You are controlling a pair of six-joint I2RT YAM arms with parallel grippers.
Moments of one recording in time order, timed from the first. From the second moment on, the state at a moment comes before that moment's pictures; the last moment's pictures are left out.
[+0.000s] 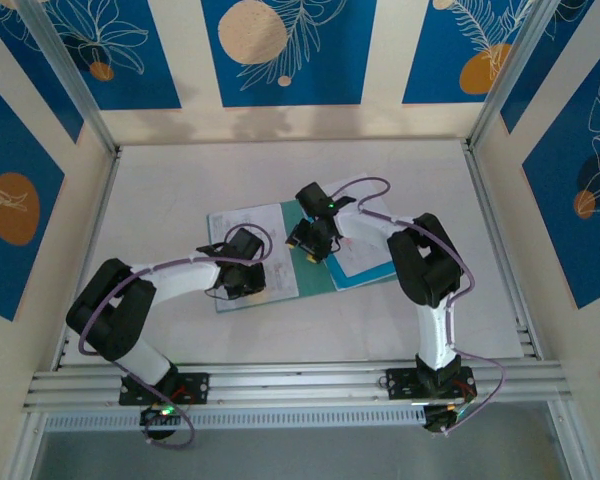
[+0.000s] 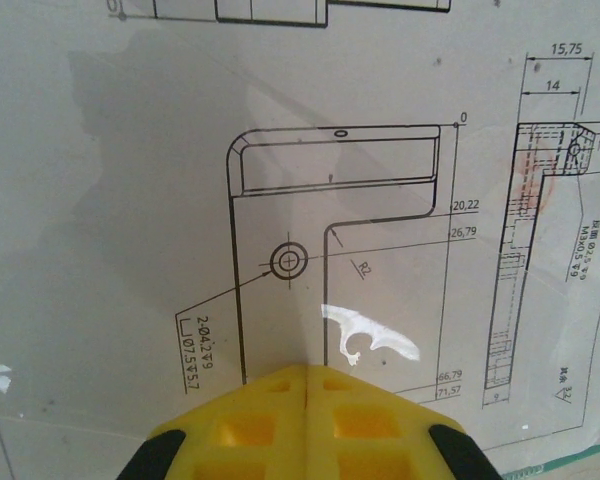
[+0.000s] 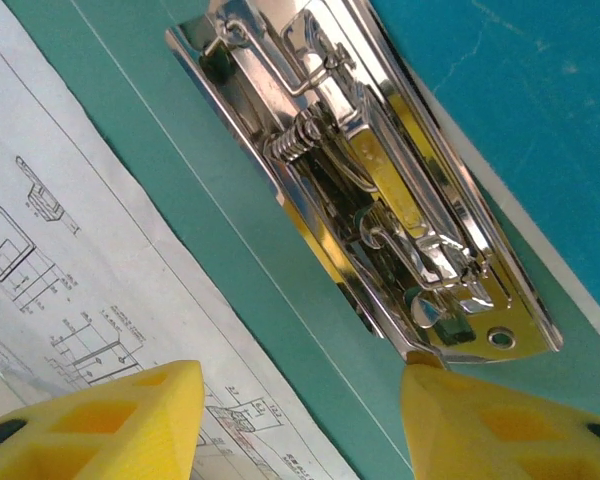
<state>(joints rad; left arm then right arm) -0.64 1.58 0.80 -0.42 0.09 -0.84 0.62 2.00 1.41 -0.62 -0.21 1.13</state>
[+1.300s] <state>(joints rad) -0.64 1.58 0.80 -0.43 0.08 -0.86 0.62 2.08 1.52 -0.76 -0.17 1.10</state>
